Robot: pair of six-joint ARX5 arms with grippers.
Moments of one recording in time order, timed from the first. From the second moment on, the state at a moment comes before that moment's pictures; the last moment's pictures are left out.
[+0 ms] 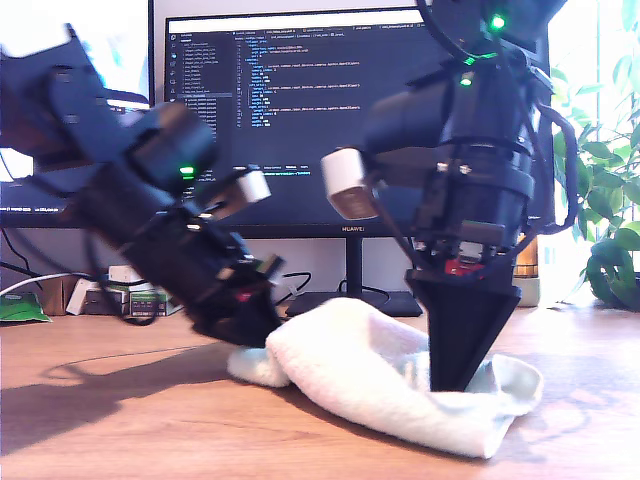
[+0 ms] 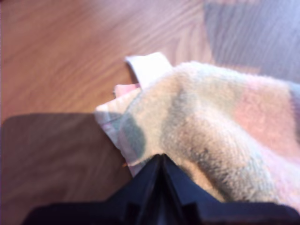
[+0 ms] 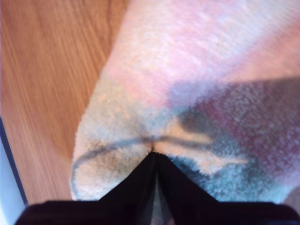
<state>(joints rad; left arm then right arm) -0.54 1.87 0.94 0.09 0.36 0.16 0.64 1.81 1.15 -0.88 -0.25 -0.68</state>
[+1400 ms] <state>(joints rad) -0.56 1.91 1.03 0.13 0.32 0.44 0.87 1.83 1.13 -0.63 -0.44 -0.34</state>
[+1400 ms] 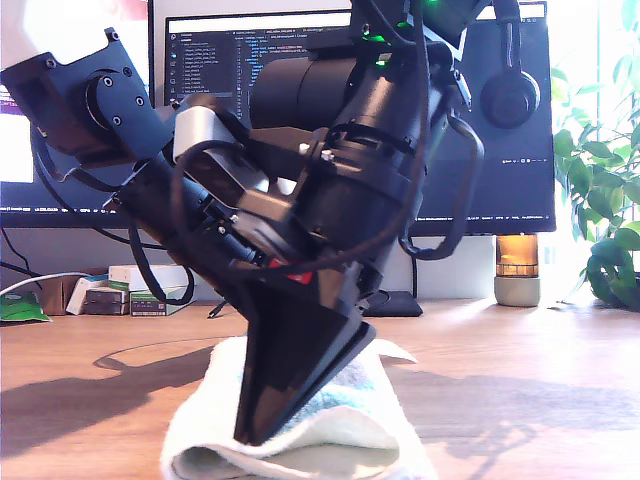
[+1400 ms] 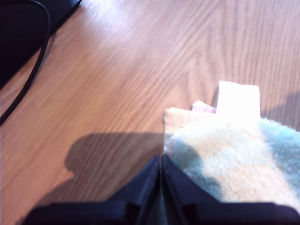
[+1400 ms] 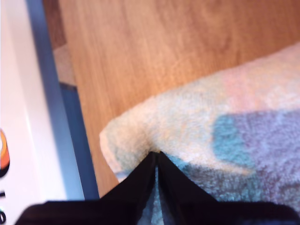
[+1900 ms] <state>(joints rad) -0.53 1.90 1.12 0.02 0.33 0.44 0.87 1.83 1.12 -0.62 -0.44 -0.31</state>
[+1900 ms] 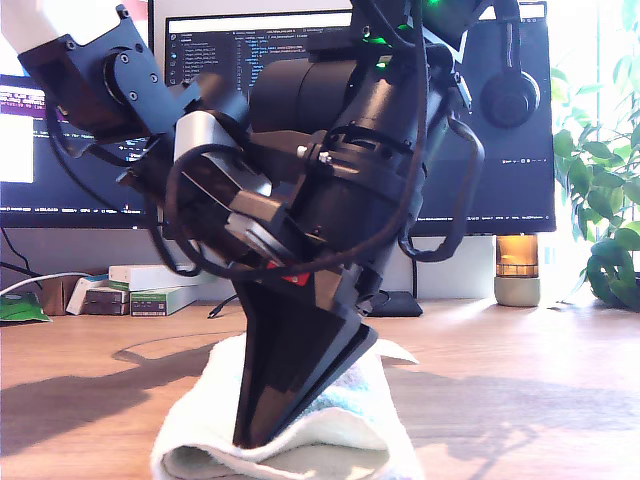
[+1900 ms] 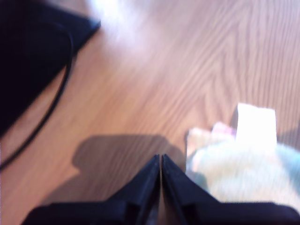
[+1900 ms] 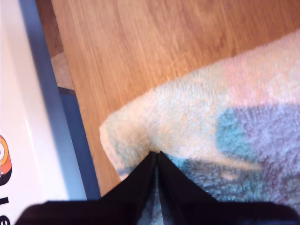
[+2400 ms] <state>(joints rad) -0.41 1.77 1.12 -0.08 0.38 0.44 0.83 1.78 1.12 -0.62 -0.44 -0.31</state>
